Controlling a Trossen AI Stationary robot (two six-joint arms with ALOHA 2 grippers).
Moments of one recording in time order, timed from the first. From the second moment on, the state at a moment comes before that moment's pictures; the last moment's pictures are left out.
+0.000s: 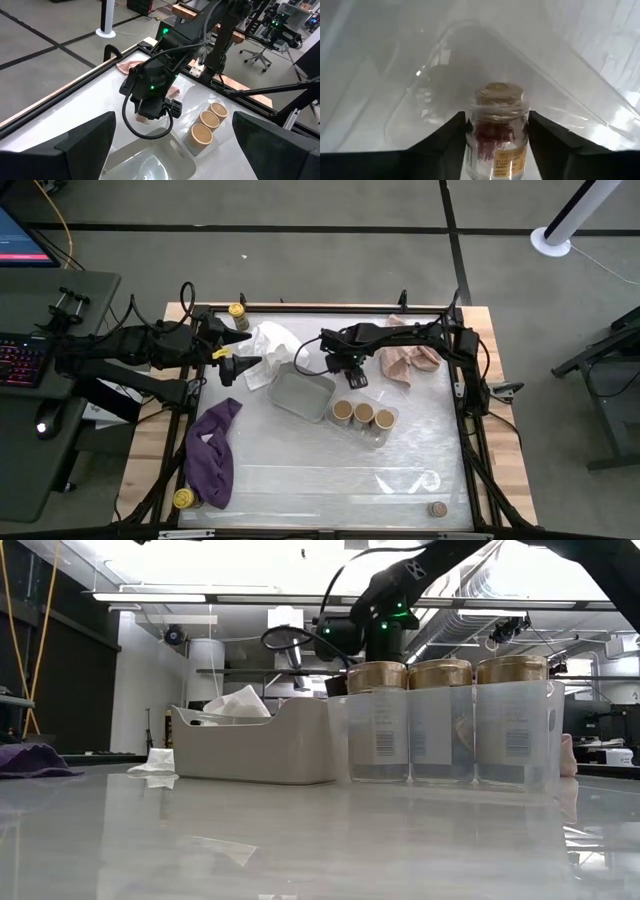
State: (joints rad) left arm -0.09 0.86 1.13 -0.67 -0.40 -0.46; right arm -0.28 2.05 1.51 -0.89 0.07 -0.54
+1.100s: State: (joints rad) left arm -0.09 0.86 1.13 -0.72 -0.40 -0.45; right arm -0.38 1.87 1.51 -0.93 -0.10 -0.34
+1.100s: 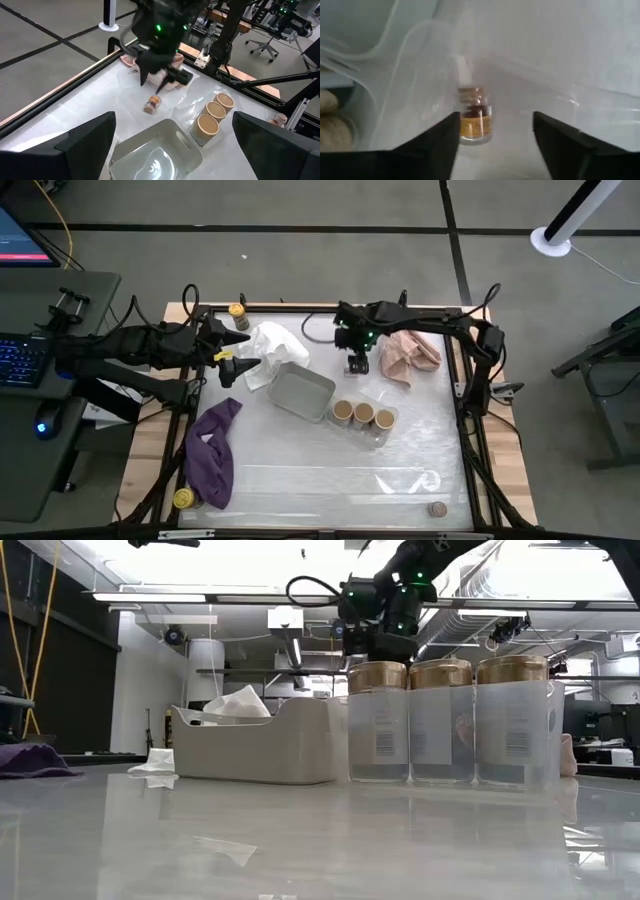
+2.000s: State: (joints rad) left arm -0.09 0.86 1.13 -0.72 -0.39 -0.45; right arm -0.28 2.03 1.51 -0.96 0.12 -0.31
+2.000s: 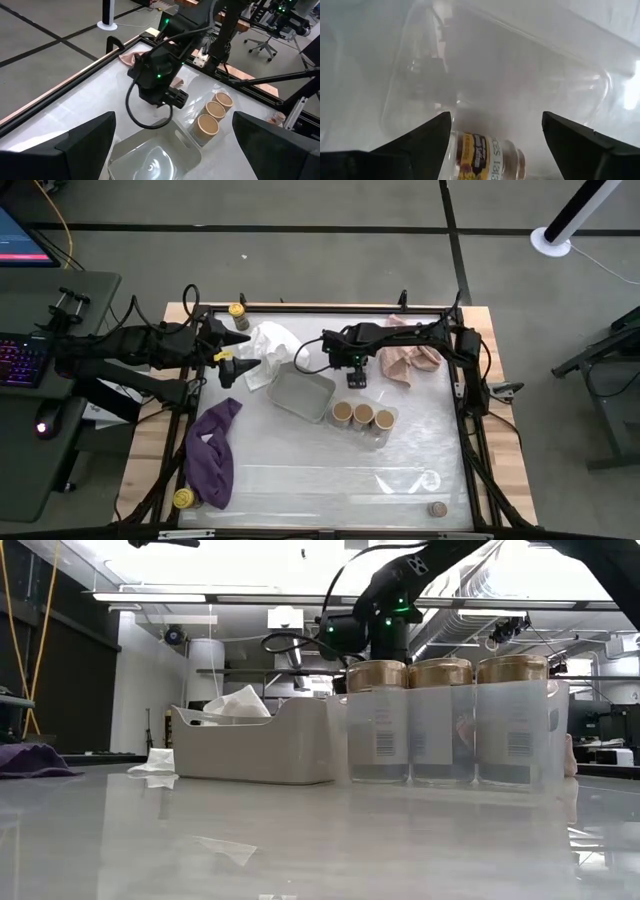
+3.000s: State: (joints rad) left arm -0.09 0.86 1.13 -0.72 -0.38 -0.41; right arm -0.33 2.03 1.64 -1.28 -0.04 0.49
